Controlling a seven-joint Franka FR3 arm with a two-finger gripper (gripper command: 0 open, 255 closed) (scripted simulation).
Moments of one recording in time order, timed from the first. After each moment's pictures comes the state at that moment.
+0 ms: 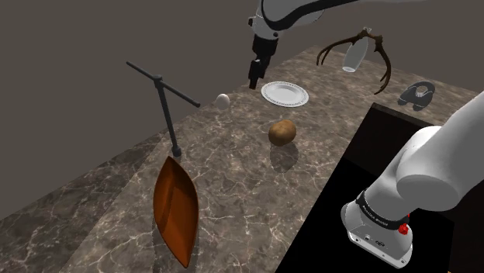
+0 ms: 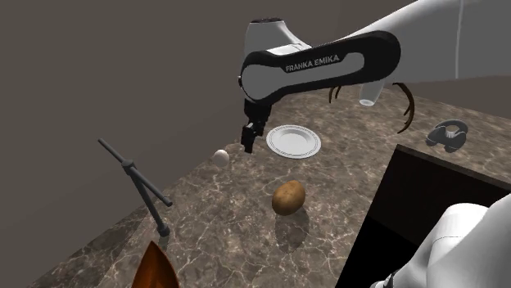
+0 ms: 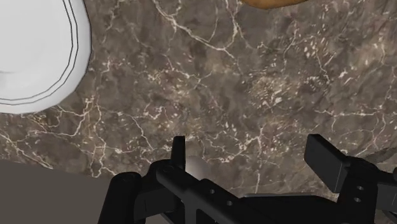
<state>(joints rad) 0.04 -0.13 -0.02 -2.10 0.05 2.04 -0.38</state>
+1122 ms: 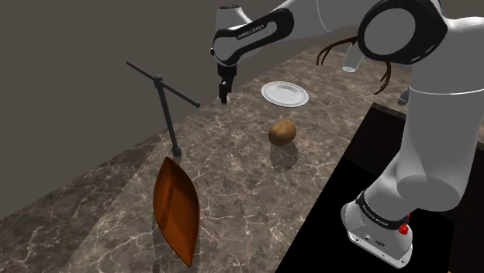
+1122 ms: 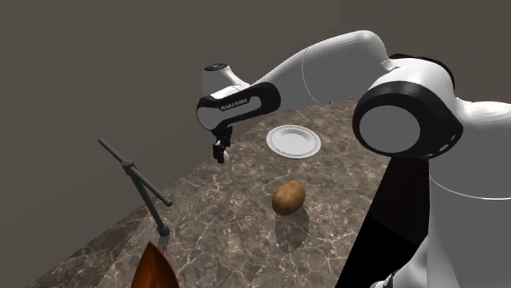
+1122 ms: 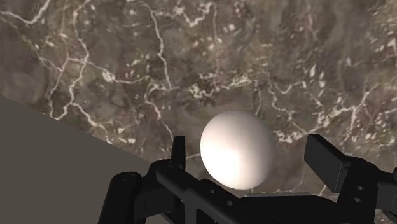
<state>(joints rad) 0.05 0.44 0.00 -1.66 -0.01 2.14 -0.54</state>
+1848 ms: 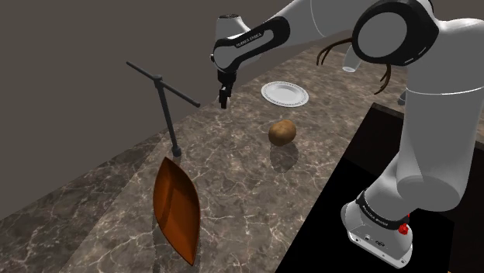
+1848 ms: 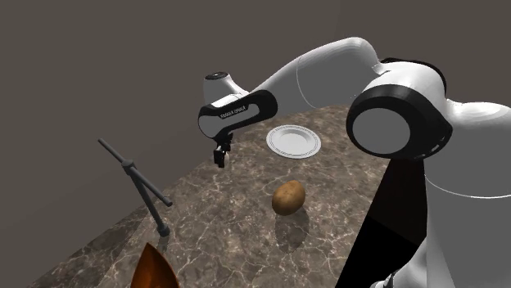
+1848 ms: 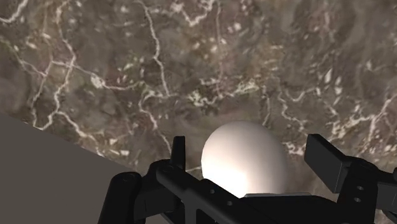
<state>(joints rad) 0.05 0.47 0.00 -1.68 -0.01 2.19 -0.54</state>
